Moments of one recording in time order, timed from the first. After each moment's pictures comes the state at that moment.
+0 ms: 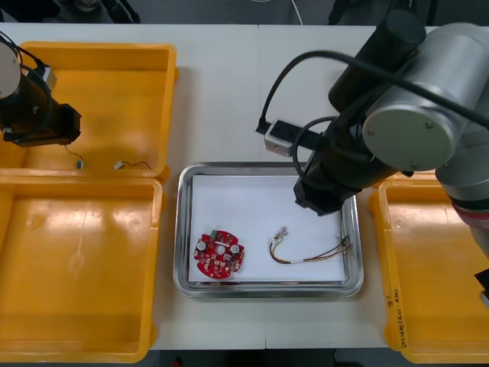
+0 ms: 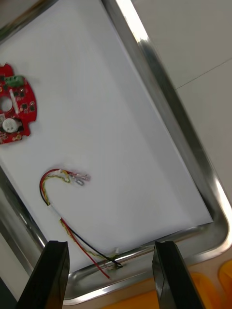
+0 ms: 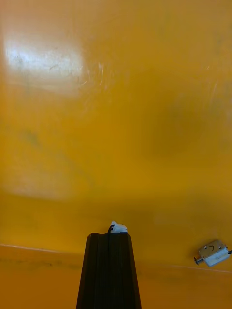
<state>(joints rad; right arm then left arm) -0.71 -0.50 0.37 -2.08 -0.81 1.91 1.69 -0.72 0.81 -0.17 -1.35 0.75 1.49 -1.23</state>
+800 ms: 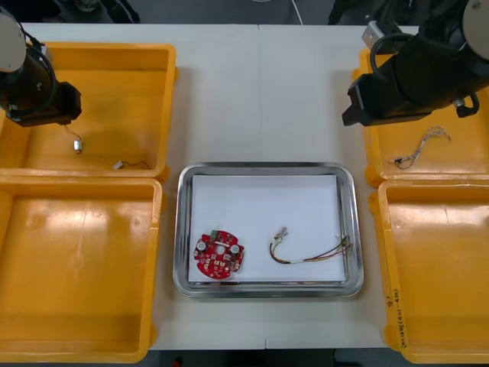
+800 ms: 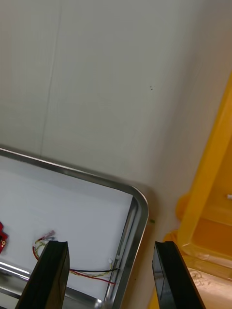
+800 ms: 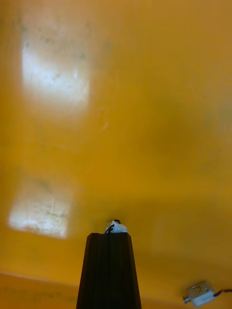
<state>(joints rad) -0.81 -0.57 0.07 -1.88 -0.81 1.92 1.19 -0.86 0.76 -0.17 -1.16 0.68 1.45 -1.24</state>
